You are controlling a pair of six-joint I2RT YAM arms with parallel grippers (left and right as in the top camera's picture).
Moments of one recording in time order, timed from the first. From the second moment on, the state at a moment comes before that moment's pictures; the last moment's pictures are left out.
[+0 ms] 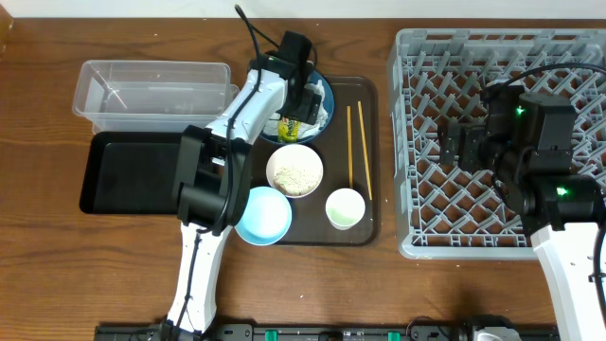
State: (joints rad) left arm -0.35 2.38 1.94 -0.84 -0.01 -0.07; right arm 0.04 1.18 1.11 -0.70 -0.11 0.04
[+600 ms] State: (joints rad) left arm -0.35 2.36 1.94 -0.87 -0.01 -0.10; right arm 0.04 1.18 1.11 -0.70 -0.11 0.04
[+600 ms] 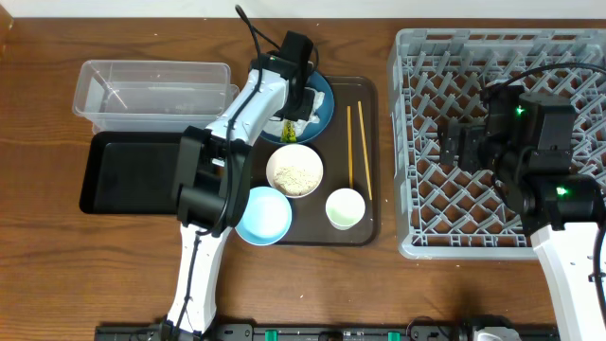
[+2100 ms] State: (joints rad) left arm 0.13 1.99 1.82 -0.93 0.05 -0.14; right arm 0.04 1.18 1.11 -0.70 -0.12 0.04
